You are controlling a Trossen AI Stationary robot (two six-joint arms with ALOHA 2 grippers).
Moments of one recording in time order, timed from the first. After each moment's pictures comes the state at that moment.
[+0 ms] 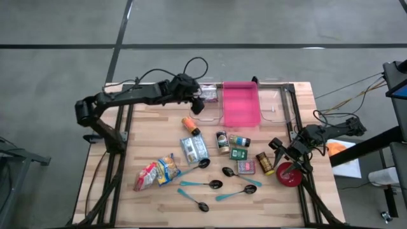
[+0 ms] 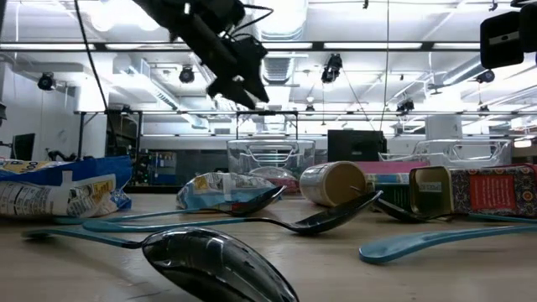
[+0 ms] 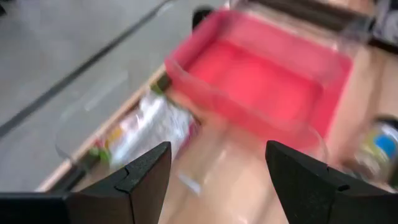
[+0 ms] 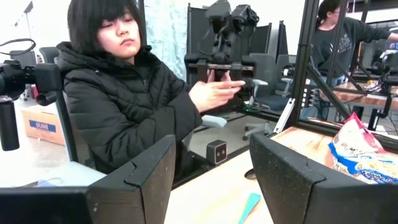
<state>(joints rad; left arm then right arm) 0.39 1.60 1.24 -0.34 -0.13 -0.12 0.28 0.02 0.01 0.13 -0.55 0.08</state>
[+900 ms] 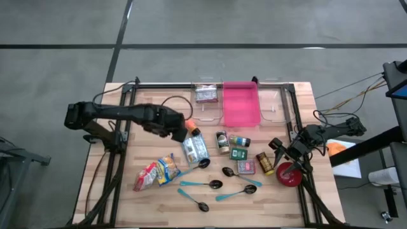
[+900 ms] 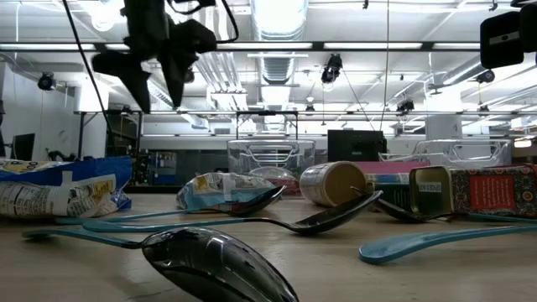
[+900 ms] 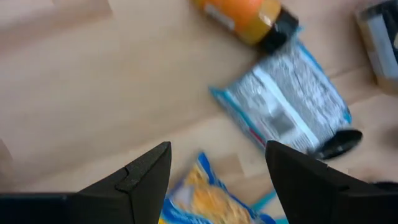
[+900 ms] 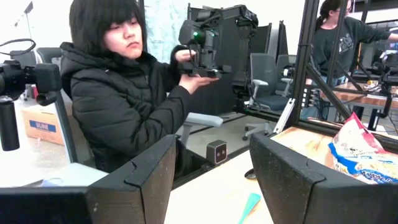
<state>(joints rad) 0.03 1.48 1.24 -1.15 -0.10 -1.21 0.28 0.02 0.01 0.13 -0.55 0.08</state>
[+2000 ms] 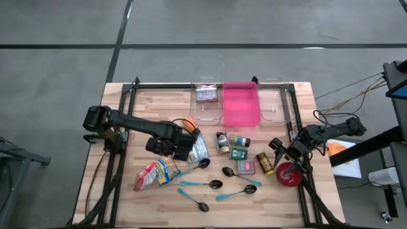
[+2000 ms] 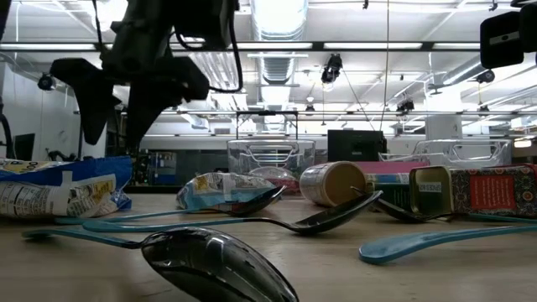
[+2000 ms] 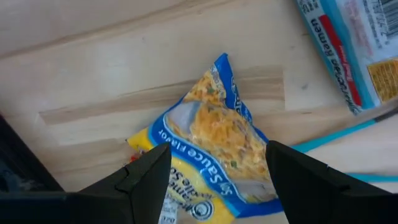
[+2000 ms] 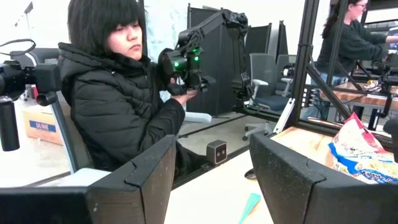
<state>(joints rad) -0.09 1.74 1.24 -1.20 0.18 -1.41 0.28 0.02 0.01 0.13 -0.55 0.08</state>
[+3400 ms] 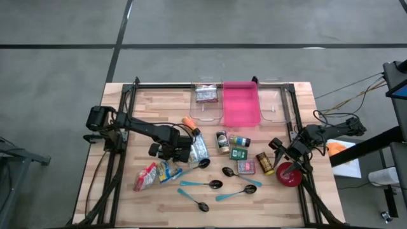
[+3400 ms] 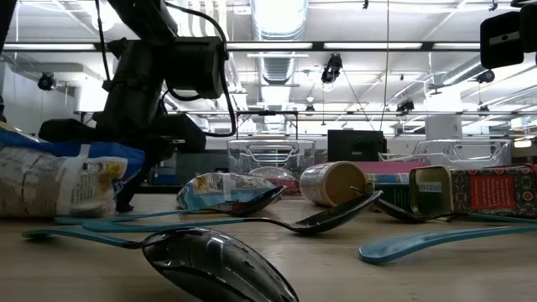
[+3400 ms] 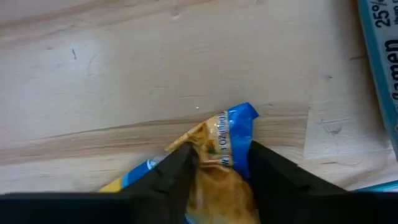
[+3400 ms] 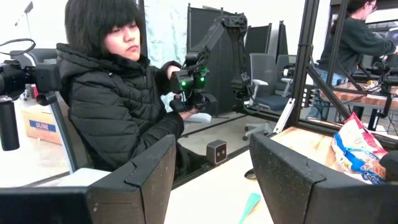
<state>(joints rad) -0.05 1.77 0.97 -0.81 0.26 -1.43 0.28 0.02 0.01 0.13 -0.55 0.08</state>
